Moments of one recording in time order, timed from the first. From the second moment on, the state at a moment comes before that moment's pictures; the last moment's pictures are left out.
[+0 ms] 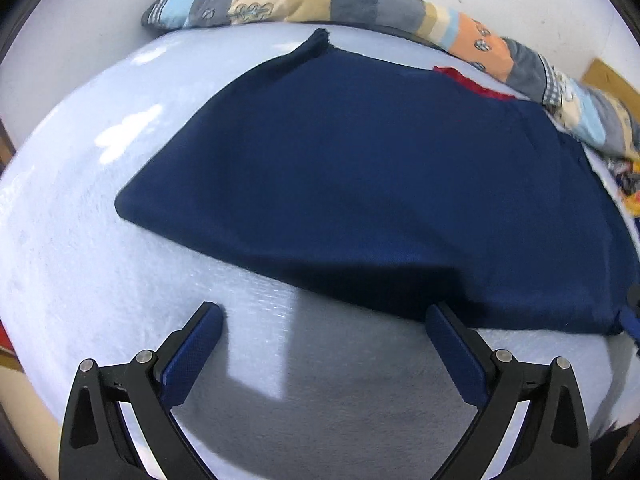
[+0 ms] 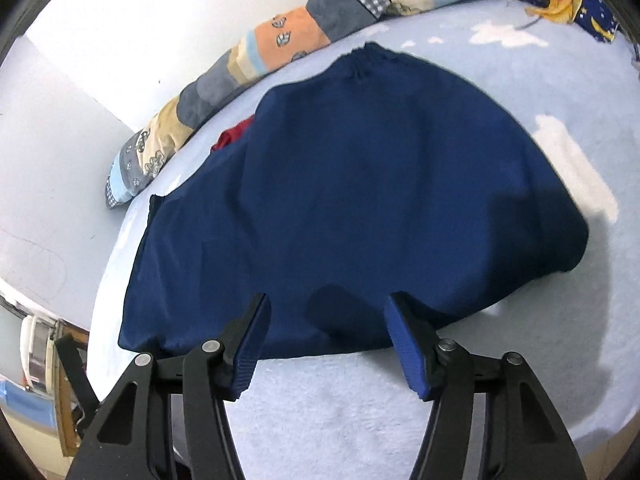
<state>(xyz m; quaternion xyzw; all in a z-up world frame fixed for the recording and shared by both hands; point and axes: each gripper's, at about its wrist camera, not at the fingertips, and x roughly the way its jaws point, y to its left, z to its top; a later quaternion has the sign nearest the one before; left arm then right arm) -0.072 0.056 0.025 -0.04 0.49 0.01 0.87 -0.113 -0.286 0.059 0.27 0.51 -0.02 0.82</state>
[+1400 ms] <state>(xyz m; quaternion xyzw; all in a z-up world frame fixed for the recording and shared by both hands) -0.082 0.036 0.040 0.00 0.48 -0.01 0.88 -0.095 -0.229 0.068 0.13 0.52 0.01 0.85</state>
